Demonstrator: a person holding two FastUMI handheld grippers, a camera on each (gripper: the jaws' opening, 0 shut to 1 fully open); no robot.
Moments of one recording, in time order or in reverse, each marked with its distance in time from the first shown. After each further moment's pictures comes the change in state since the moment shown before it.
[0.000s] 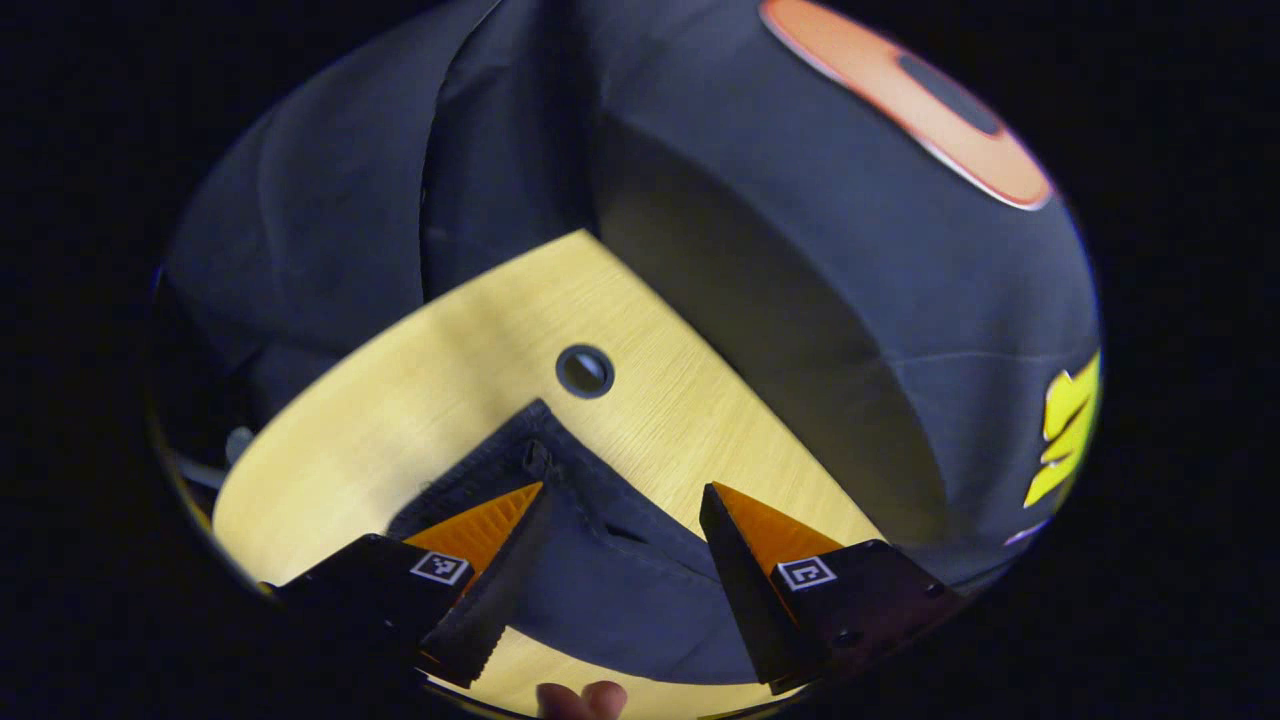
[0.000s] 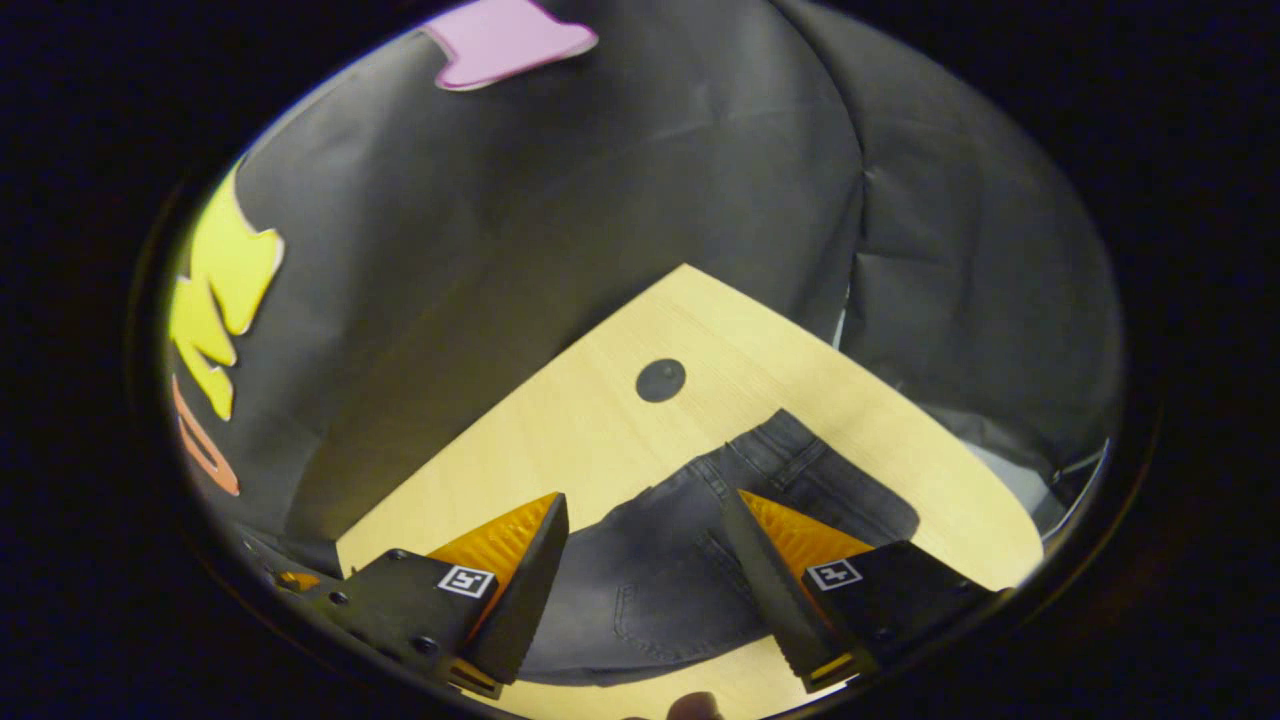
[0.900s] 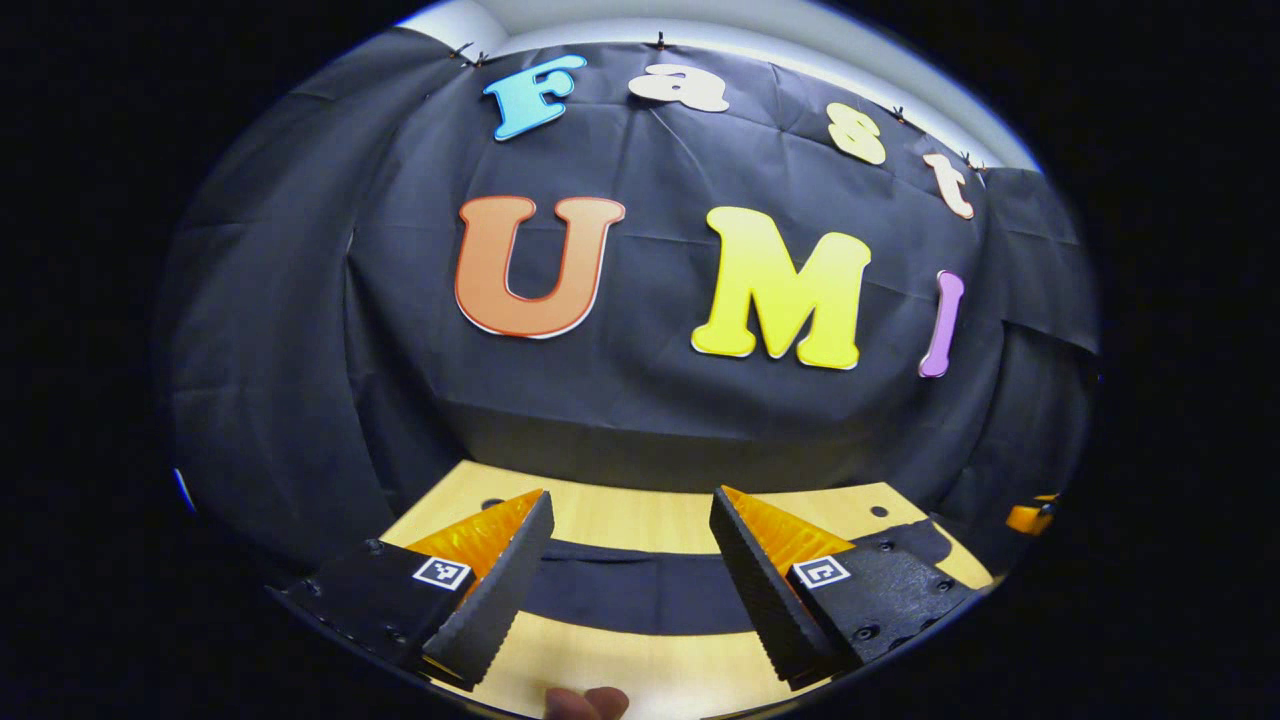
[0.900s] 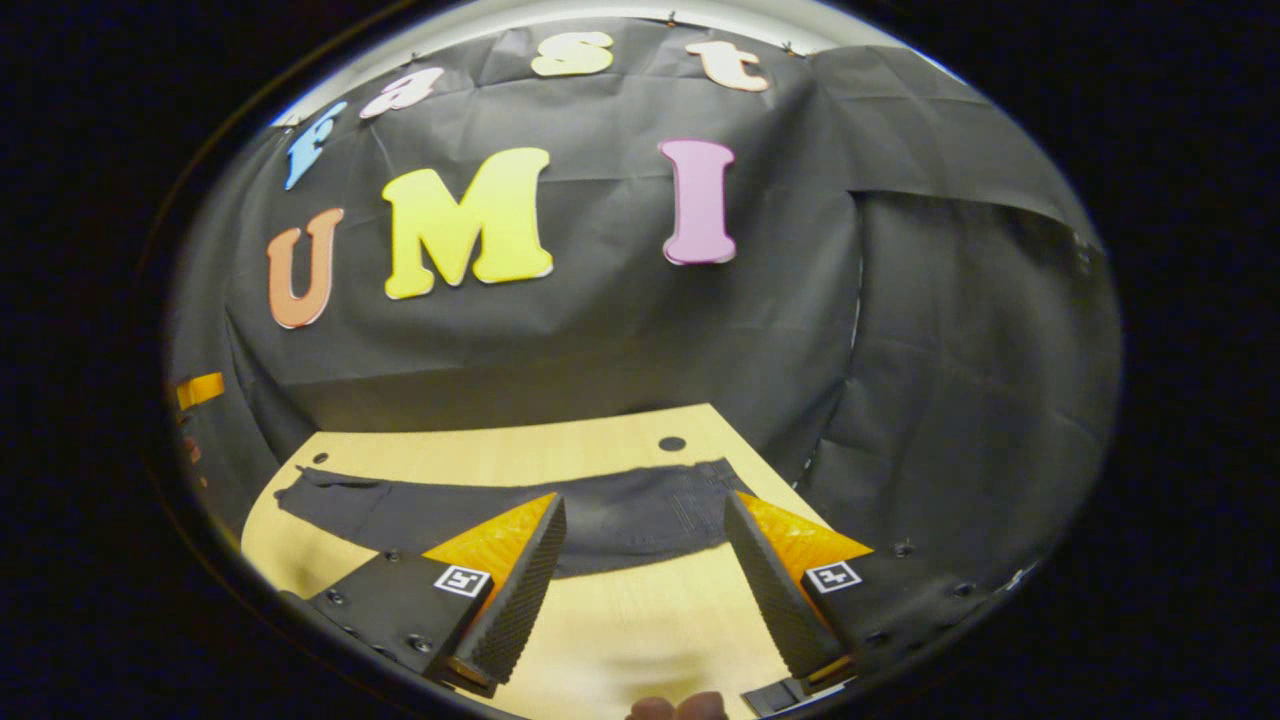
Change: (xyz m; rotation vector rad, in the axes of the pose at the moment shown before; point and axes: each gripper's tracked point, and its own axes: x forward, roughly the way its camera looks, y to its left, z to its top) left arm -0.277 -0.137 -0.152 0.546 -0.590 -0.277; right arm -0.245 -0.020 -0.112 -0.400 -0.435 0.006
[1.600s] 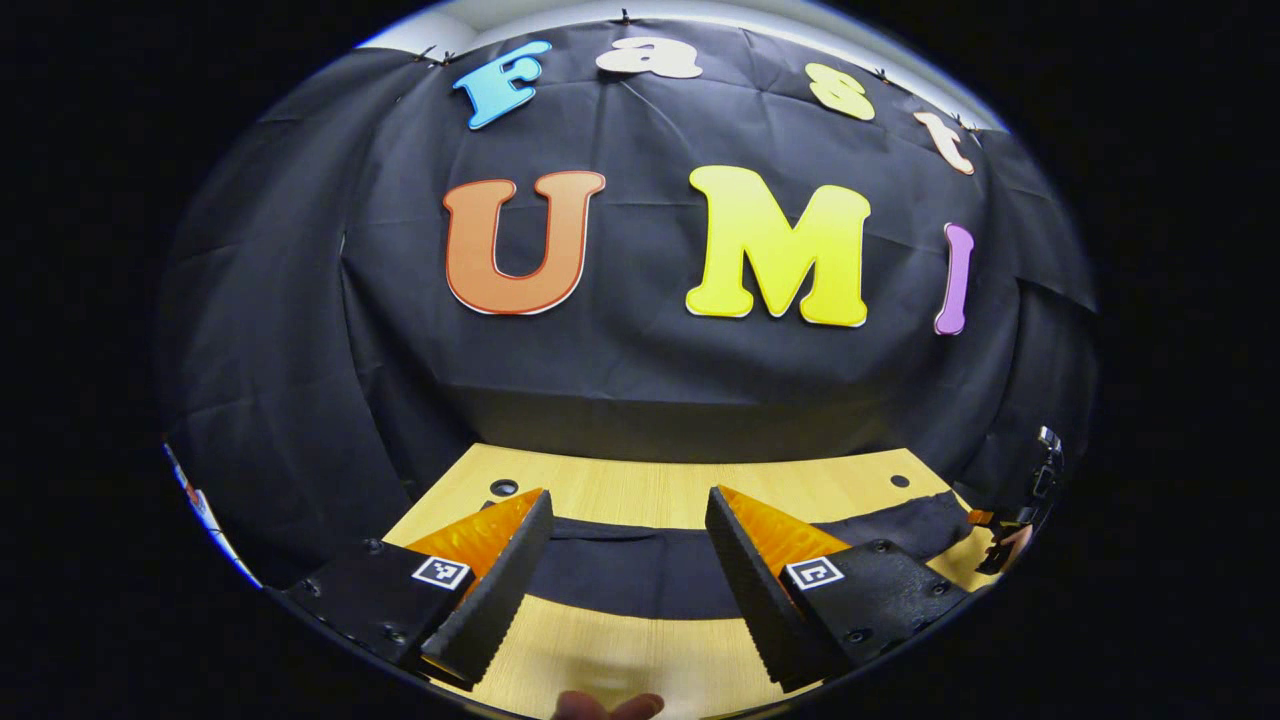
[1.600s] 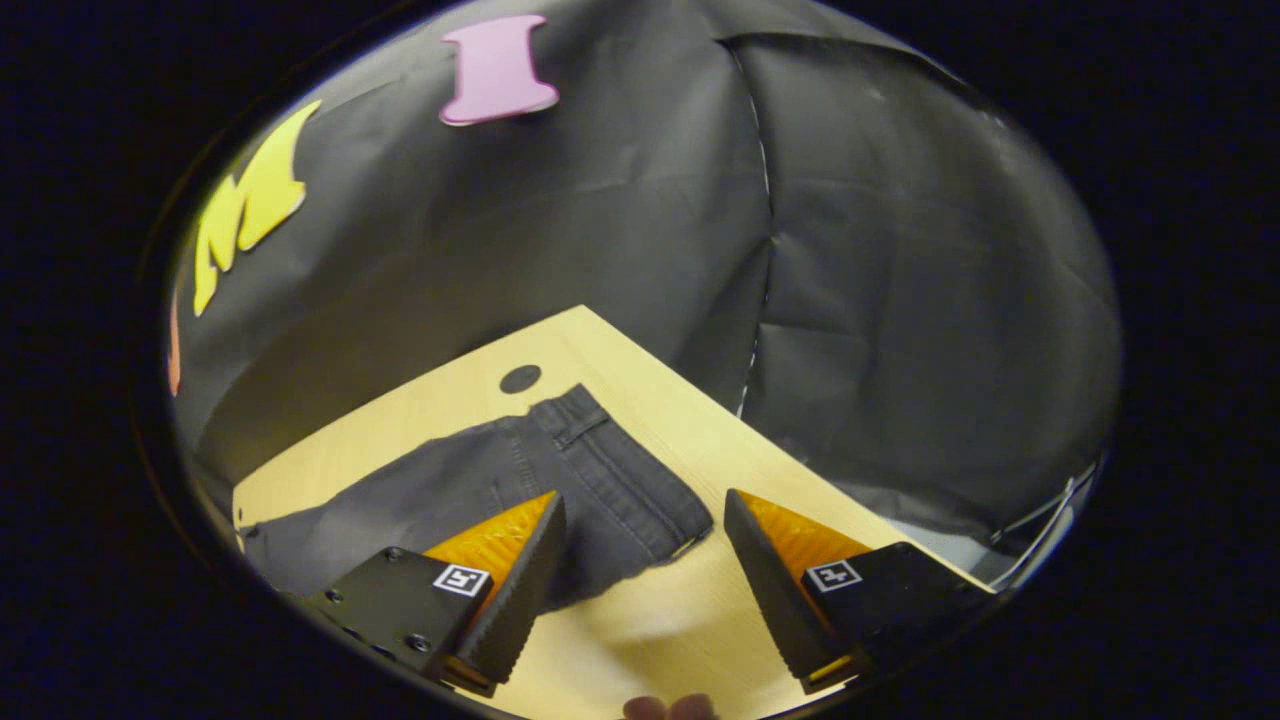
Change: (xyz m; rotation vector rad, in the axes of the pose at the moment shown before) left arm 0.020 -0.019 -0.019 0.080 0.094 0.090; right arm 0.241 -0.137 -0.100 0.283 0.242 -0.212
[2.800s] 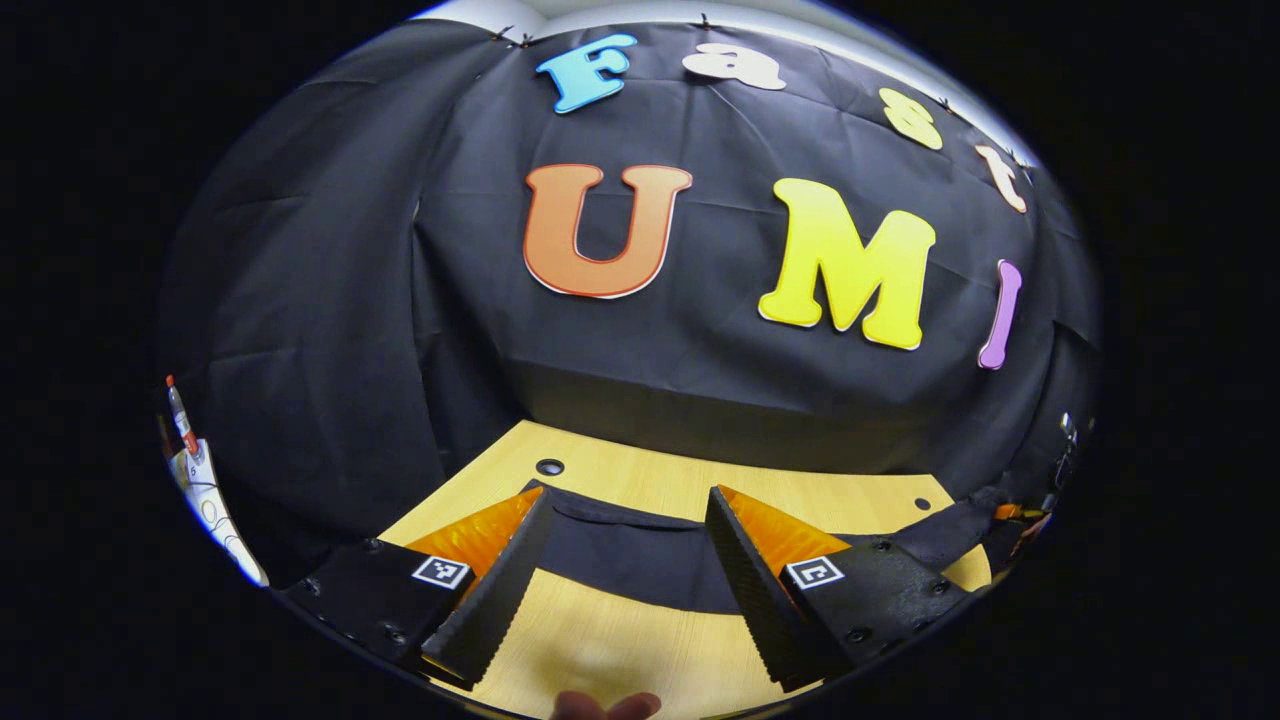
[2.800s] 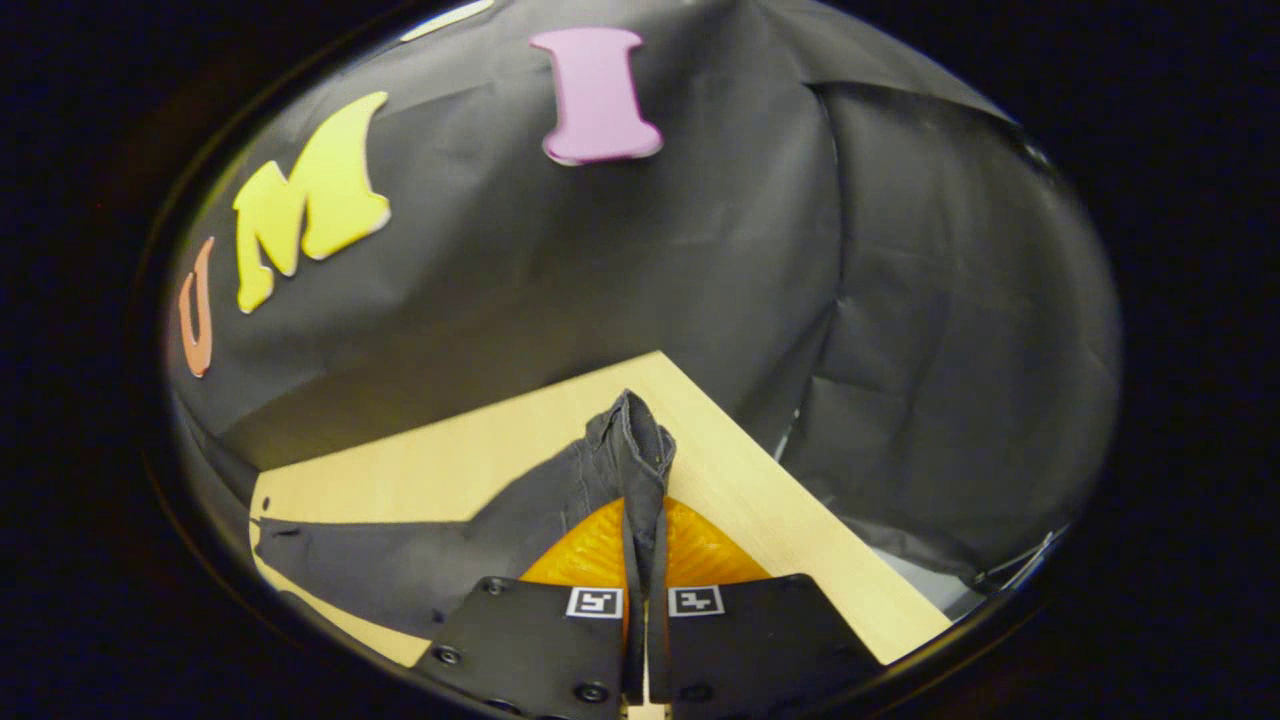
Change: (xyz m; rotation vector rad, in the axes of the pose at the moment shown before) left arm -0.027 0.075 -0.017 -0.157 -0.006 0.115; right arm -0.104 0.116 0.080 -0.168 -0.099 0.134
